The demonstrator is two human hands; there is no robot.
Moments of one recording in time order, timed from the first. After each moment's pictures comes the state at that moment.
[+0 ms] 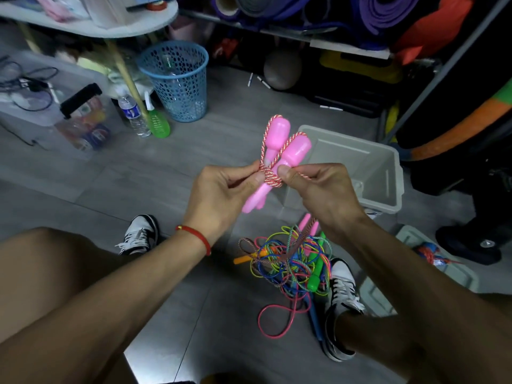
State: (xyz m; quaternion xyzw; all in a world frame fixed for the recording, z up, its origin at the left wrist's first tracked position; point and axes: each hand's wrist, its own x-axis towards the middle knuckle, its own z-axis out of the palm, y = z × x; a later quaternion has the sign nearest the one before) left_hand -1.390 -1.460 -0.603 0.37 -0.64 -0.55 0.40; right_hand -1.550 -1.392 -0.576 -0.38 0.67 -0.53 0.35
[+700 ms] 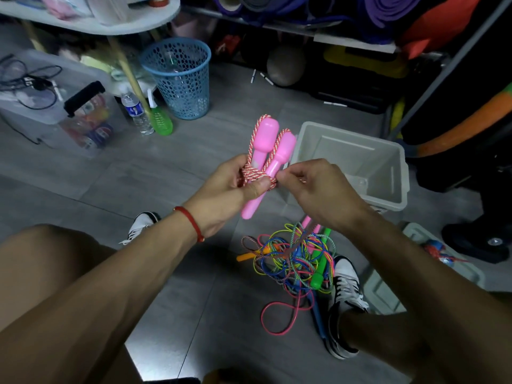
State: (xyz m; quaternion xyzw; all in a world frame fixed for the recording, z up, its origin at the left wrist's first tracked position) left_hand -1.389 -1.475 -0.608 0.29 -0.63 -0.67 0.28; right_hand -1.556 -1.393 -0.574 -0.59 0.72 -0.27 0.22
